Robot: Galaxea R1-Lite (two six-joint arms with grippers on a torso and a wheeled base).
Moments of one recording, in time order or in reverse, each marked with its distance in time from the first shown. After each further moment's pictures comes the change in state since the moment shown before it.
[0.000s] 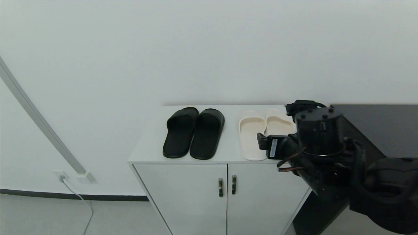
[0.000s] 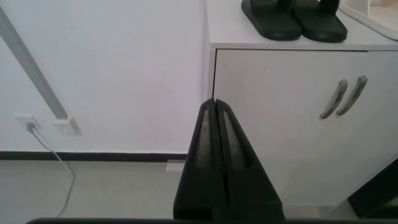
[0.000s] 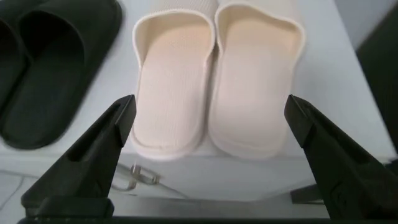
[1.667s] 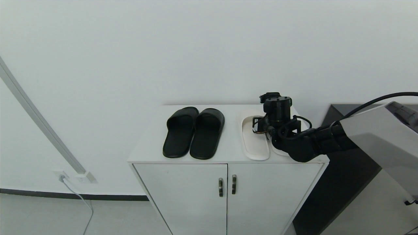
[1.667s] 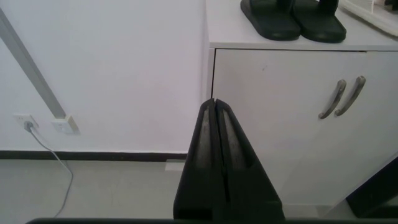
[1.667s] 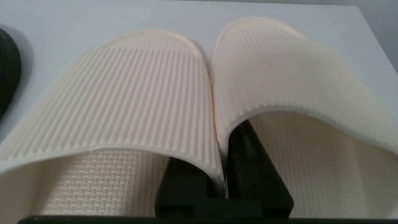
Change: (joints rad) left arm 0.000 0.000 0.000 0.000 0.000 -0.007; right arm -0.243 0.469 -0.568 0.017 0.169 -0.195
